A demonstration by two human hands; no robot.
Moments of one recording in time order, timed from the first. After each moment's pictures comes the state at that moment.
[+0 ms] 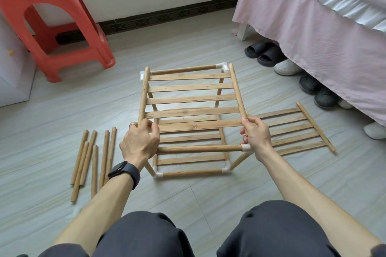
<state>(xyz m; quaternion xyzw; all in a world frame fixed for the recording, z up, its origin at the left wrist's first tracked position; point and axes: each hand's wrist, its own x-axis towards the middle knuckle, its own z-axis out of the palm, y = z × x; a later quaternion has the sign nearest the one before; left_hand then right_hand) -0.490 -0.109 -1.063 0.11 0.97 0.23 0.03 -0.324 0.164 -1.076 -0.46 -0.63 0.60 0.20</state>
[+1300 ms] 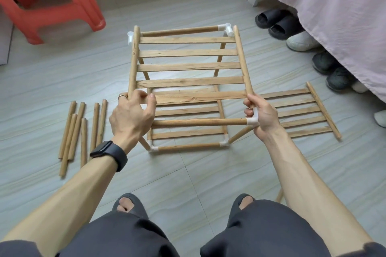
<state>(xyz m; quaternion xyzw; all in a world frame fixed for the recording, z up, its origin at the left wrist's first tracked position) -0.504 -0.098 -1.080 0.12 0.96 0.24 0.00 -0.344 0.188 -1.086 -0.38 -0.46 0.78 0.17</state>
